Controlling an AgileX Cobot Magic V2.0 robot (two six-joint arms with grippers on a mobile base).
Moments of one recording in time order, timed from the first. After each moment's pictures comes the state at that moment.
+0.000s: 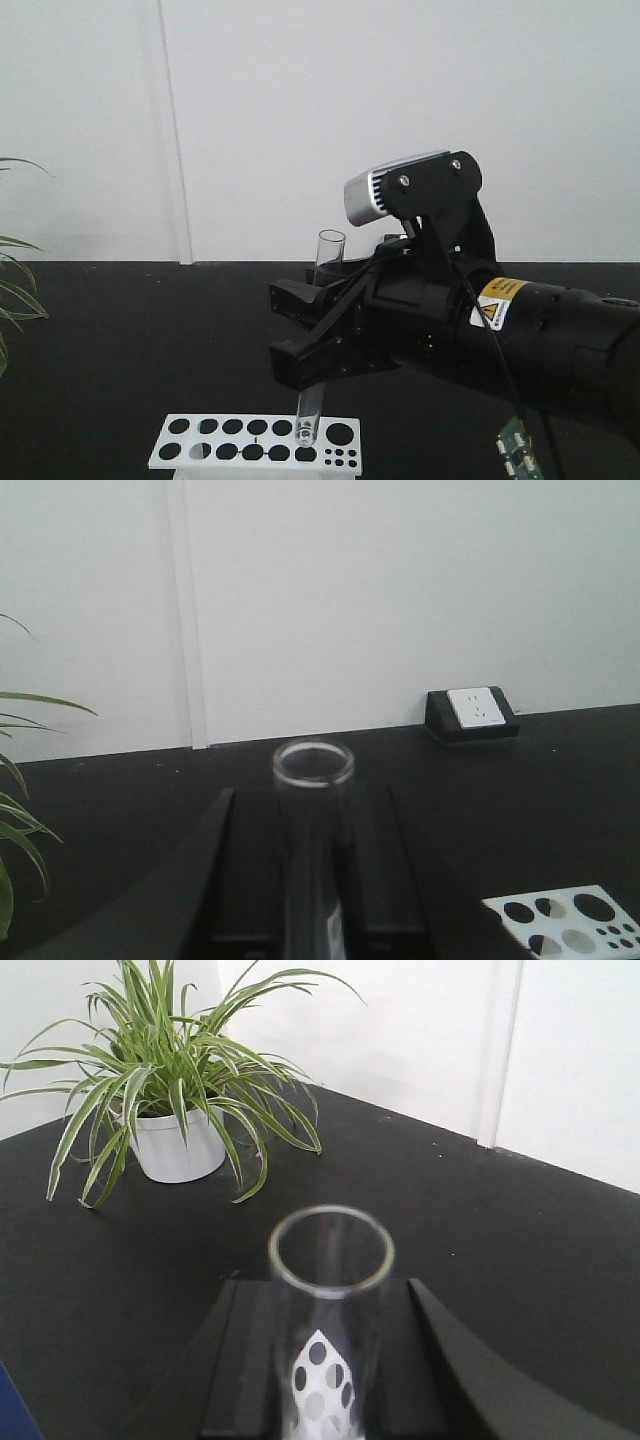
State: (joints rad) left arm -0.20 0.59 -0.53 0.23 0.07 -0.34; right arm 0.72 1.29 -1.16 0.34 0.21 -0.28
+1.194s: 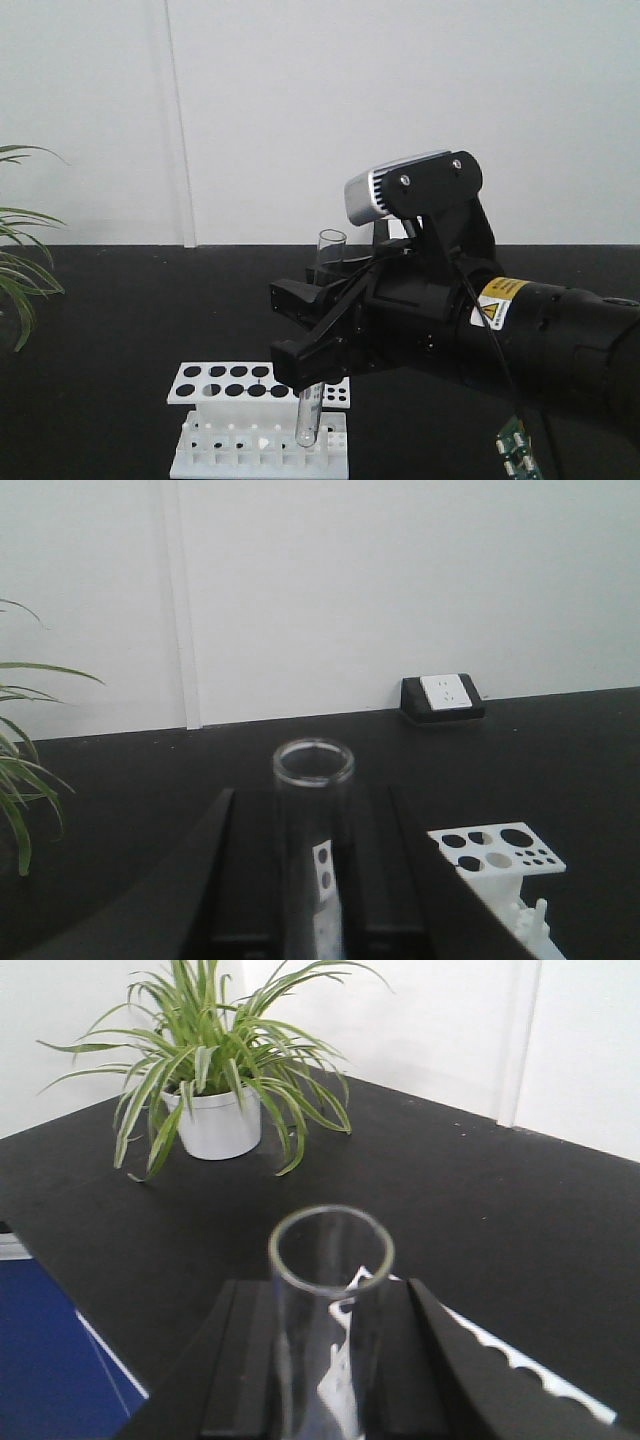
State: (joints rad) left arm -0.20 0.59 -0.53 0.23 0.07 -0.34; right arm 0.72 1.29 -1.16 0.34 0.21 -0.28
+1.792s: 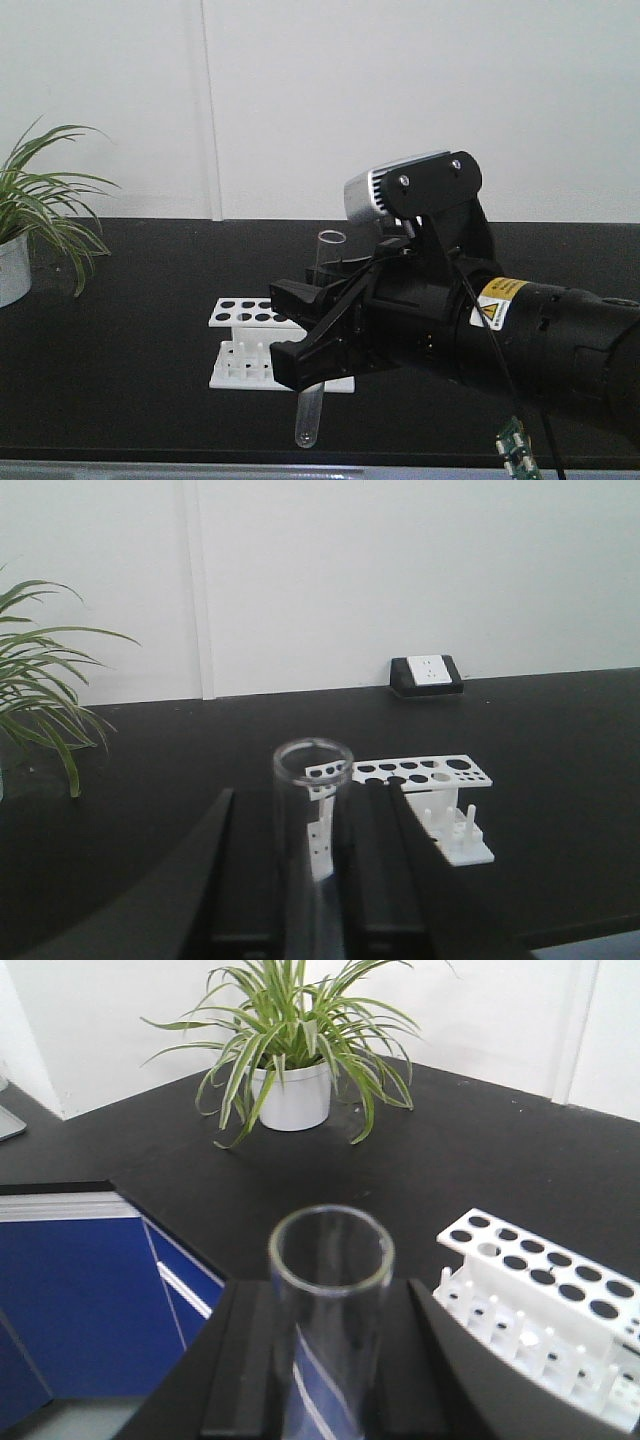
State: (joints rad) left arm -0.20 0.59 -0.53 0.23 0.07 -0.34; right arm 0.72 1.29 -1.16 0.34 0.21 -0.28
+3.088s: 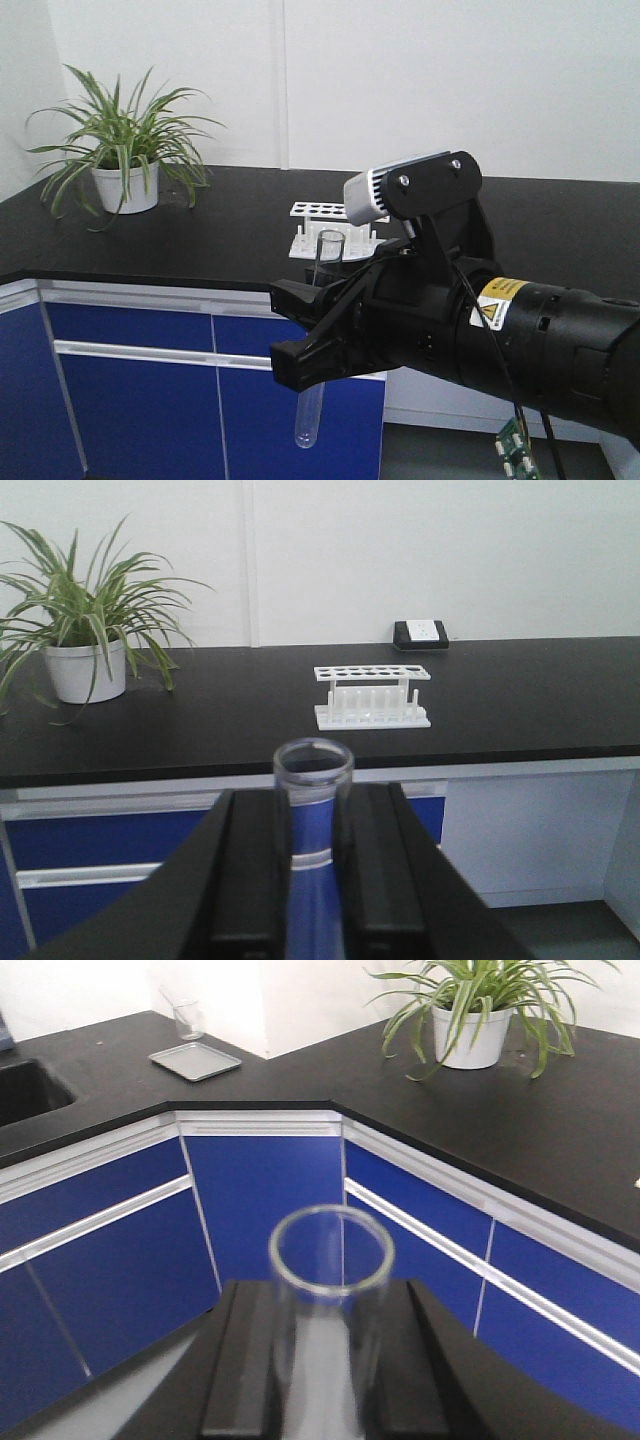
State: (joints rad) left arm -0.20 0.59 -0.53 0.23 0.07 -0.34; right arm 0.72 1.29 -1.16 0.34 0.21 -0.28
